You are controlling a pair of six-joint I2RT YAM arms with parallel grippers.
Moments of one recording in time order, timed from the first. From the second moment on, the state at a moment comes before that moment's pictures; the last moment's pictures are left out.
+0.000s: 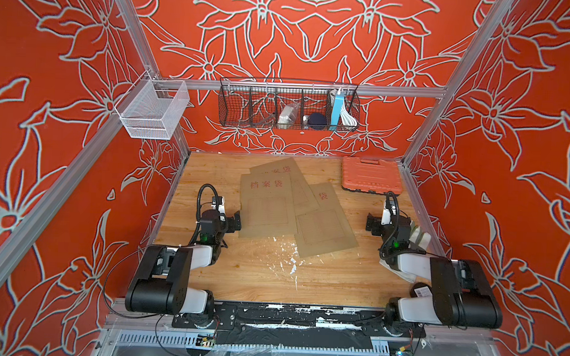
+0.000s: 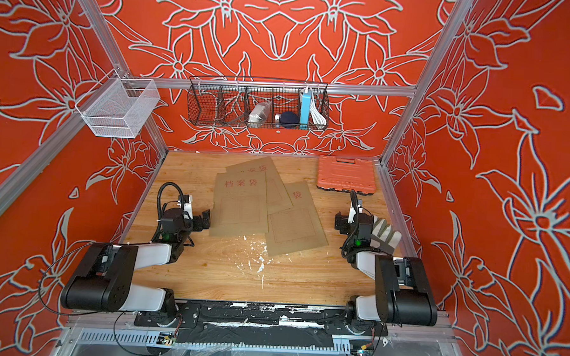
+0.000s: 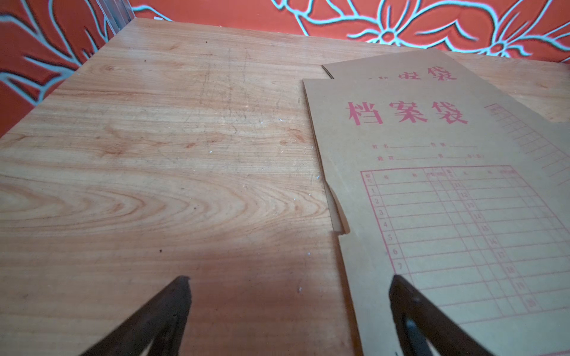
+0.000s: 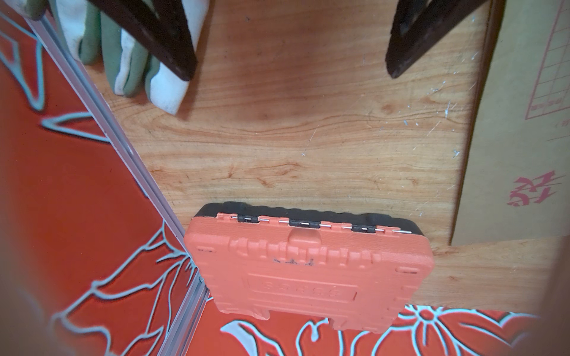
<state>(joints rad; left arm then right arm) 0.03 1.40 0.30 0.63 0.00 -0.08 0.01 1.39 0.32 0.65 0.11 -0.07</state>
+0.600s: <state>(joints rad) -0.19 1.01 0.81 -0.26 -0.49 -0.51 0.03 0.96 0.55 0.07 0.13 0.27</state>
